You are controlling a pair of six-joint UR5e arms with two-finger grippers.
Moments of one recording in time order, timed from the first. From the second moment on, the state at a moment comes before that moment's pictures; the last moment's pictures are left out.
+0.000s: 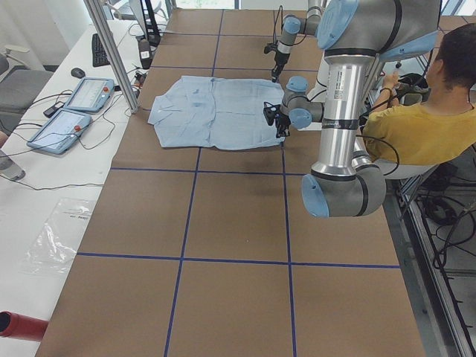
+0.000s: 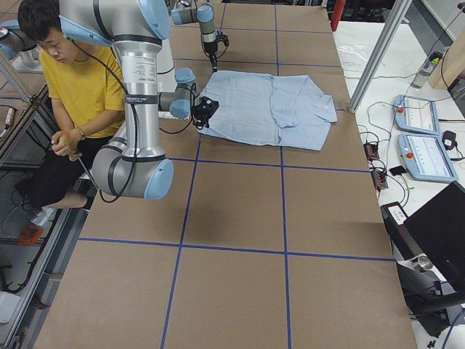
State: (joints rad) left arm -0.18 -1.71 -2.16 -1.78 -1.56 -1.77; right arm 0.14 -1.51 2.15 -1.31 1.46 1.98
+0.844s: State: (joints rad) left arm -0.52 -1.84 -2.22 -1.78 -1.73 -1.66; right arm 0.54 -1.47 2.24 -1.32 1.74 1.87
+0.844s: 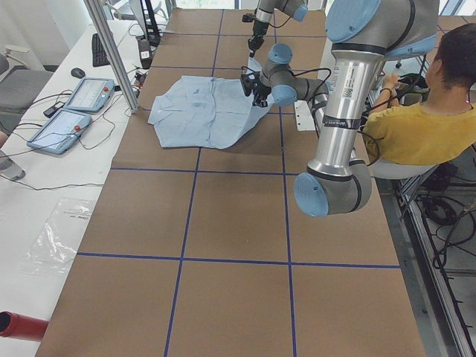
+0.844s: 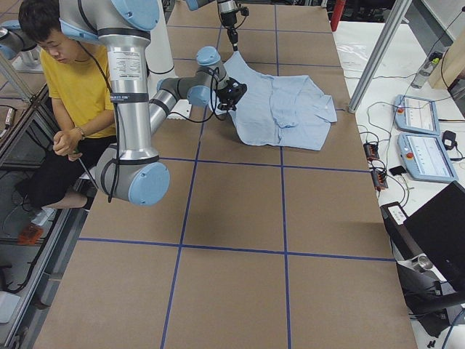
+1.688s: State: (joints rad) left arm -0.75 -2.01 -1.94 -1.89 -1.73 -1.55; right arm 0.77 -1.21 1.93 -1.38 1.77 1.64
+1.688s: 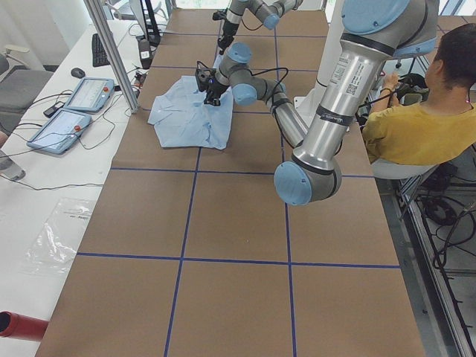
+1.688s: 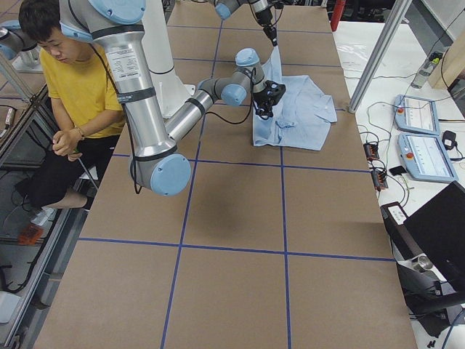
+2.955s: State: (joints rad) left arm -0.83 -2.17 -1.32 -2.41 -1.66 -1.42; right arm 0.85 -0.97 1.44 -1.30 1.77 1.55
